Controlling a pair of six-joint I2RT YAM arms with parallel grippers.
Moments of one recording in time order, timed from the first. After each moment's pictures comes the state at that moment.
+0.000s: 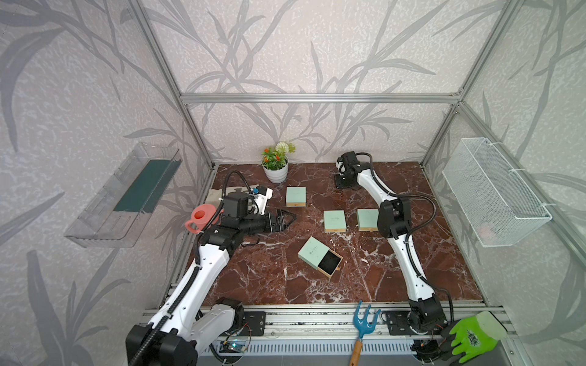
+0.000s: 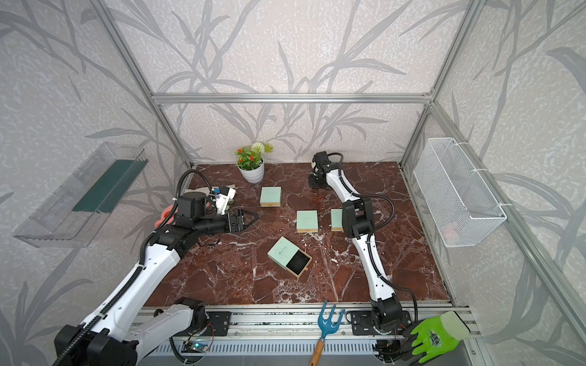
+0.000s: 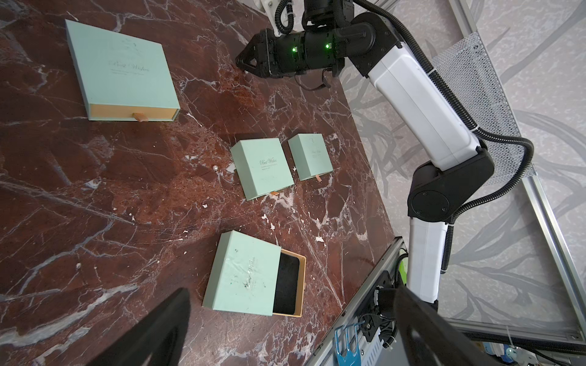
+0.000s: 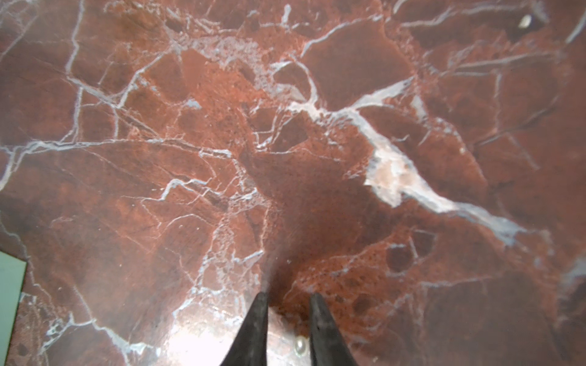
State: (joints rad) left arm -0.20 1.02 0.87 -0.48 0.68 -0.44; right arm 0.31 2.71 2.52 -0.85 -0.13 0.14
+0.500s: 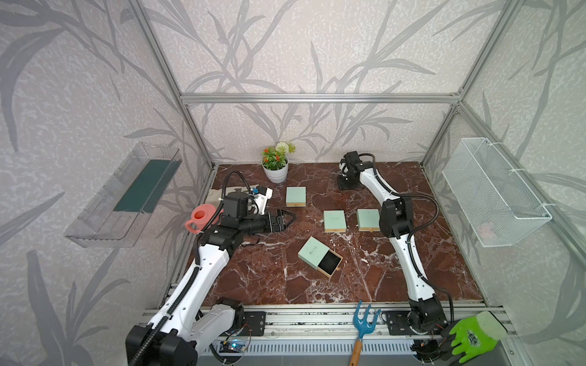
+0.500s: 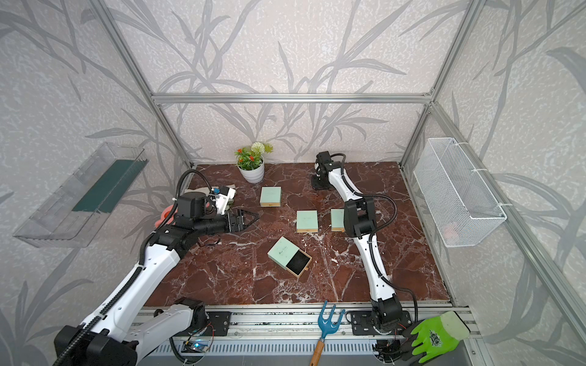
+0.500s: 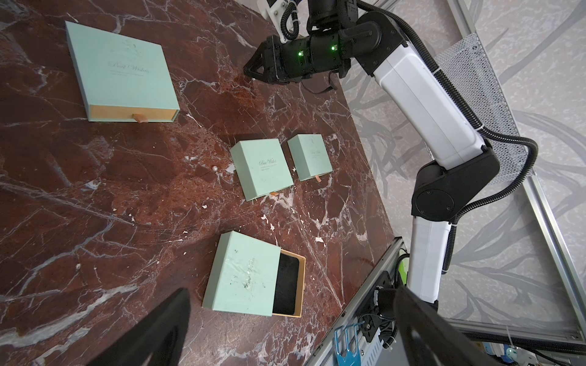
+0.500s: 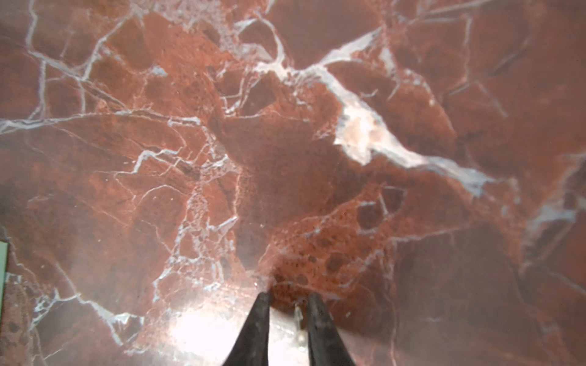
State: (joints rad) left arm -0.20 1.02 0.87 -0.48 0.68 -0.44; right arm 0.29 2.68 2.48 -0.92 -0.13 0.17
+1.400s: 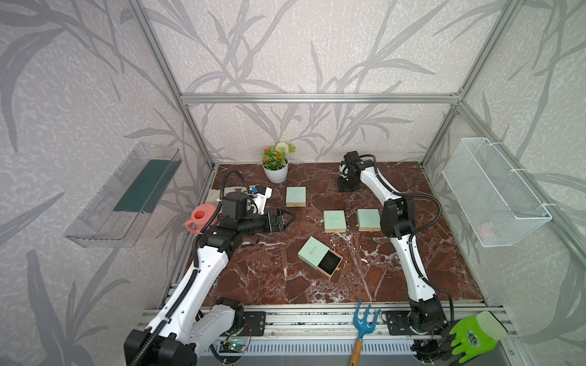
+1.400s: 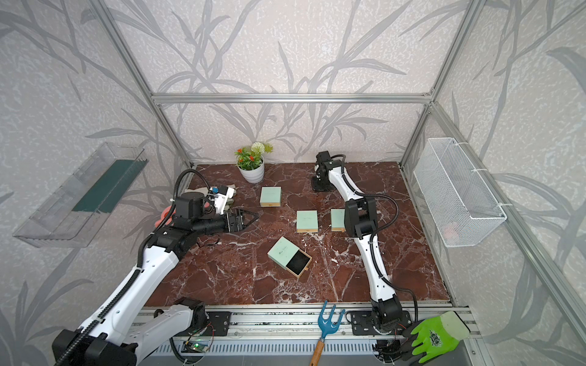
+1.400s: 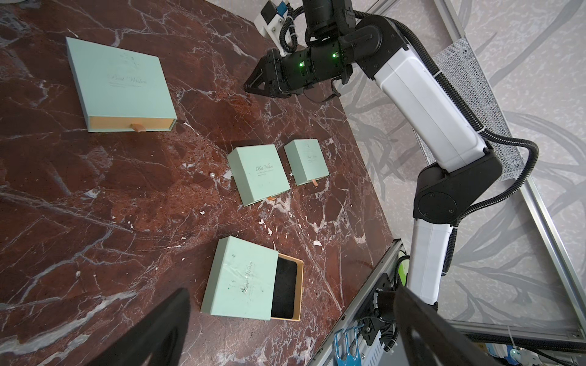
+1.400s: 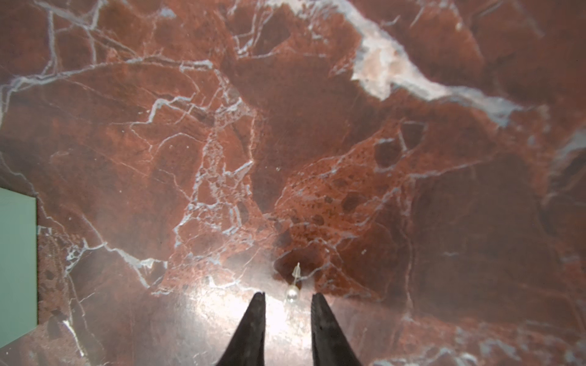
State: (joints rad) left arm -0.20 1.00 0.87 -0.47 0.68 -0.44; right arm 0.30 2.64 2.47 -1.00 -0.16 0.17
